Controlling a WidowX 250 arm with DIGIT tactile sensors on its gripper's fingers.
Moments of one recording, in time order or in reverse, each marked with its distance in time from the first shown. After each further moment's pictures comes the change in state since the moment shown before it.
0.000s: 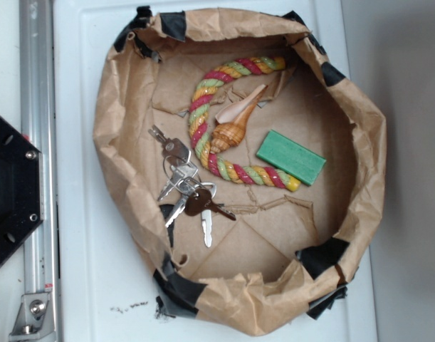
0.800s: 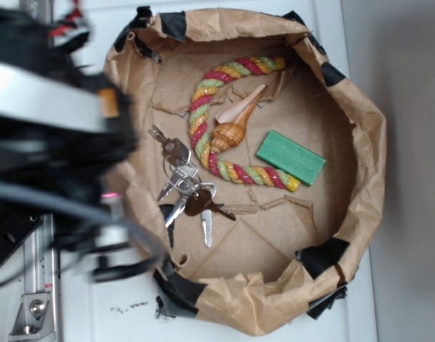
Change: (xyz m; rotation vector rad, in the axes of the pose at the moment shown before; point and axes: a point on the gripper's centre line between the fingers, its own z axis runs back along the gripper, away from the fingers) arm 0.073 0.022 -0.072 -0.008 -0.067 0.108
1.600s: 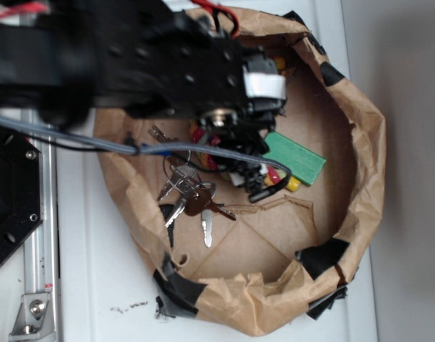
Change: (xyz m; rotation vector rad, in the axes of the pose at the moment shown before) arm 0.050 0.040 -0.148 0.110 0.008 0.289
